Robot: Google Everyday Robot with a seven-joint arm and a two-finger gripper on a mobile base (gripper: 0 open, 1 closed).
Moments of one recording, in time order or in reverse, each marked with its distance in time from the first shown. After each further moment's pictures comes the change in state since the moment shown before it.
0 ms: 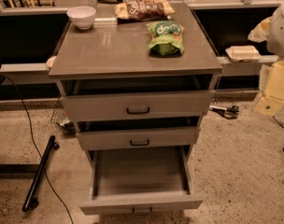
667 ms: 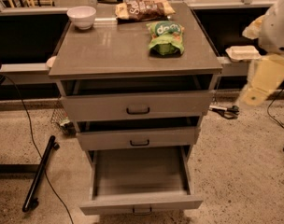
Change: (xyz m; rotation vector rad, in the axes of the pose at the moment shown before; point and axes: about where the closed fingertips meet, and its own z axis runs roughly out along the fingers) arm -0.005 -0.022 0.014 0.023 -0.064 0.045
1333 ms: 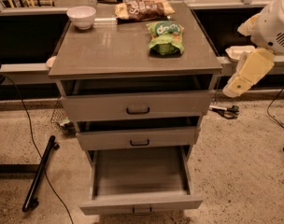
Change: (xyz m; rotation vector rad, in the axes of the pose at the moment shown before) arm -0.012 -0.035 0.024 0.028 -0.146 0.084
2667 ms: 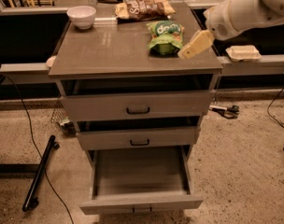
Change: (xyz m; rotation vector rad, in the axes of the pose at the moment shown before) arm -0.068 -0.143 0.120 0.129 -0.340 0.103
